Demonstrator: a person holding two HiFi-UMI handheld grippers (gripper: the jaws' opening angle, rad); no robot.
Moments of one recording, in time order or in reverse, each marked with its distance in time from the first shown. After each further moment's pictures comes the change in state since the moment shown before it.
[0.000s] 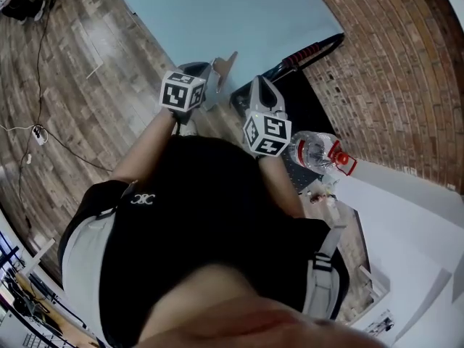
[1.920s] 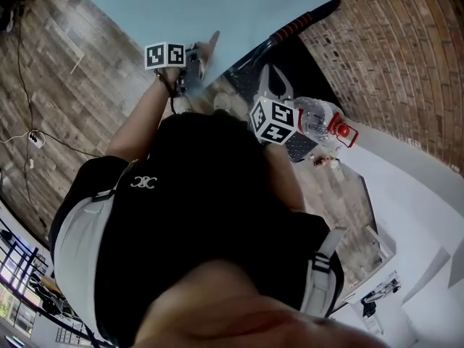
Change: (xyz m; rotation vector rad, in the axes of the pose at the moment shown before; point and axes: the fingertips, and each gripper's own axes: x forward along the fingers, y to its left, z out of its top) left arm 0.124 0.019 -0.077 -0.526 0.326 -0.201; right arm 0.005 -0.097 -0.040 0.085 0.151 -0.217
